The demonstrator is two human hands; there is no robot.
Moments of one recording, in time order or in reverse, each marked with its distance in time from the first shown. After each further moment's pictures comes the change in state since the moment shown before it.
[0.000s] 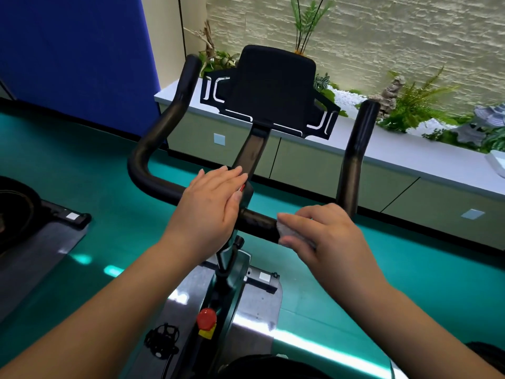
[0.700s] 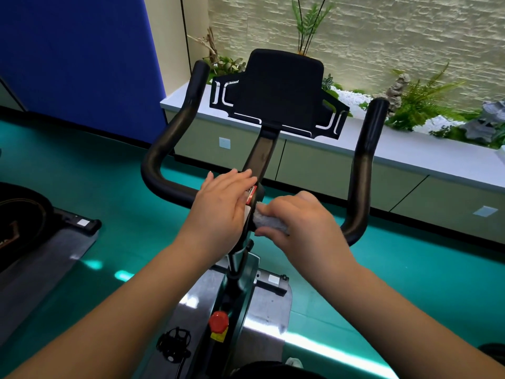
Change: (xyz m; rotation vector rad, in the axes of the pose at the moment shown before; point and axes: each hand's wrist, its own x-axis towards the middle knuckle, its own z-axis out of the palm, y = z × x) left_hand 0.000 -0.005 0.001 -0.127 -0.003 -0.034; right_hand 0.033 -0.036 0.023 0.045 -0.011 -0.048
